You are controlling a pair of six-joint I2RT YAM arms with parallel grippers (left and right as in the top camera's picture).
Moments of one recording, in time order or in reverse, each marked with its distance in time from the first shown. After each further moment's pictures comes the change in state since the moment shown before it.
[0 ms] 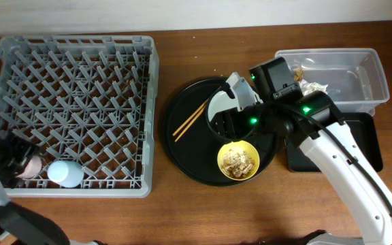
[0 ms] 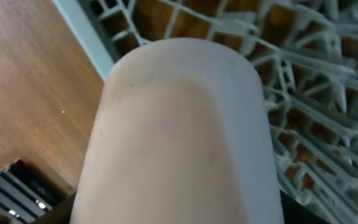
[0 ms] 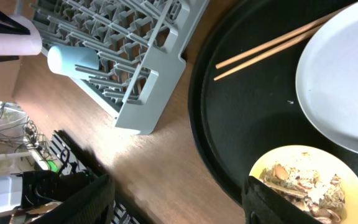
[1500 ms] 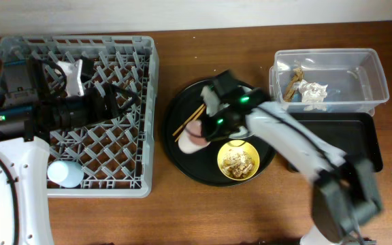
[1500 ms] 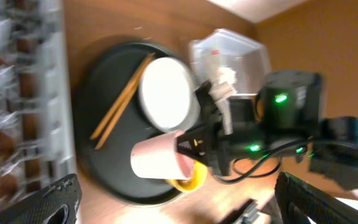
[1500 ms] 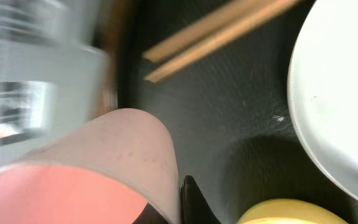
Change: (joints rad) left arm -0.522 -0.244 0.045 0.202 0.814 0.303; right arm 0.050 0.325 -0.079 0.230 0.076 0.019
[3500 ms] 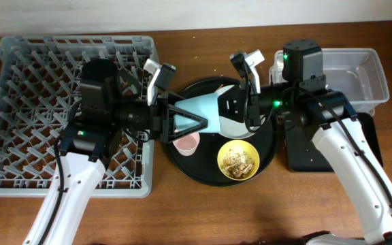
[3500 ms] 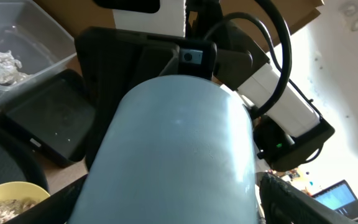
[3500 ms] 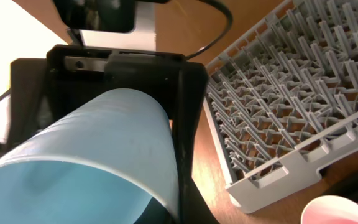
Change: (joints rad) left arm -0.420 -0.089 -0.309 0.882 0.510 -0.373; right arm -0.231 -0.327 -0.041 0.293 -0.864 -0.090
